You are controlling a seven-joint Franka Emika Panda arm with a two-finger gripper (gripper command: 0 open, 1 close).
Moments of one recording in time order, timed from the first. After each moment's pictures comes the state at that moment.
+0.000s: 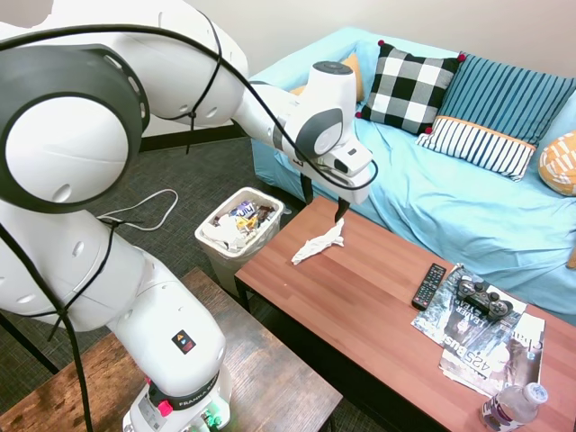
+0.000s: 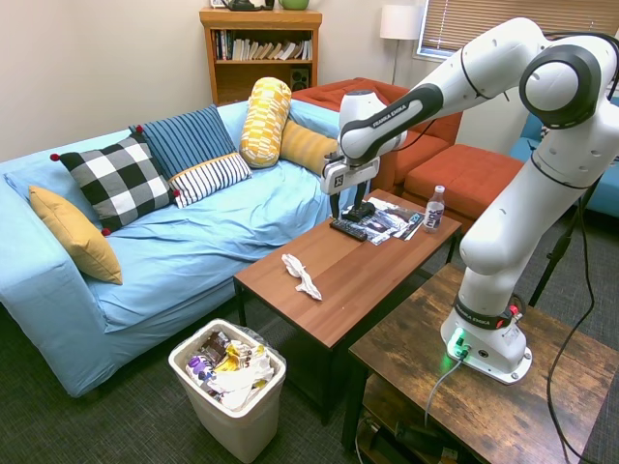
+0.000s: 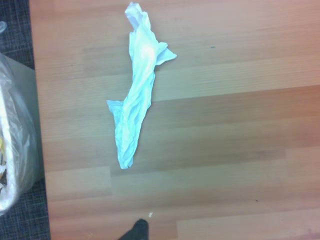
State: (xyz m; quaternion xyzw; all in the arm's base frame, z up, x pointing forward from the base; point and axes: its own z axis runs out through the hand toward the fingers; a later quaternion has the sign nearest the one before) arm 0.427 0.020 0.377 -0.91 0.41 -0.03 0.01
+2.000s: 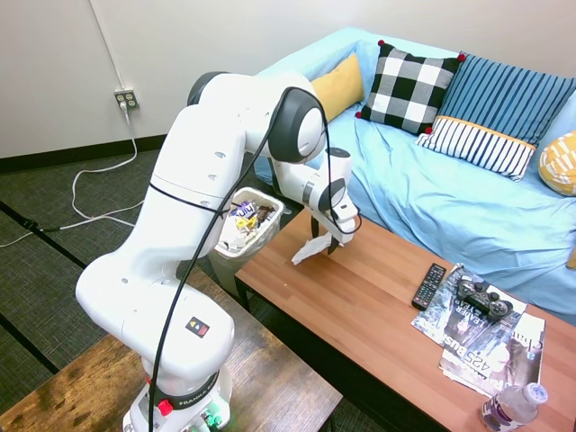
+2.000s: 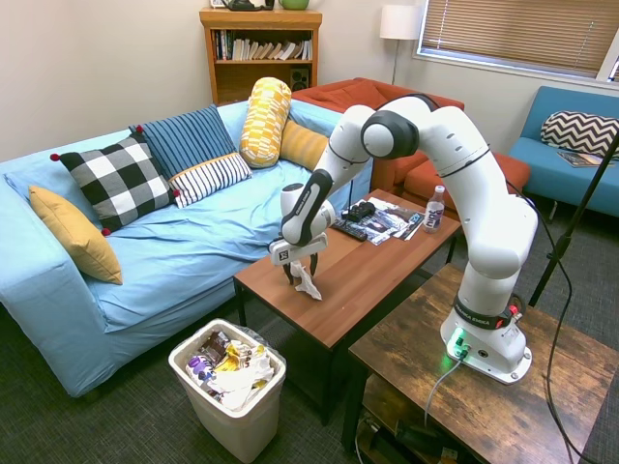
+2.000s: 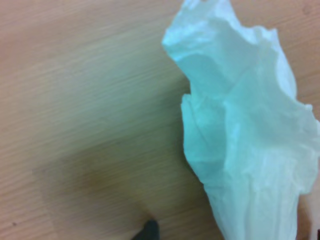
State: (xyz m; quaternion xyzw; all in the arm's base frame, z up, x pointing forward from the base) arm 0.575 0.095 0.088 -0.86 0.50 0.03 -0.02
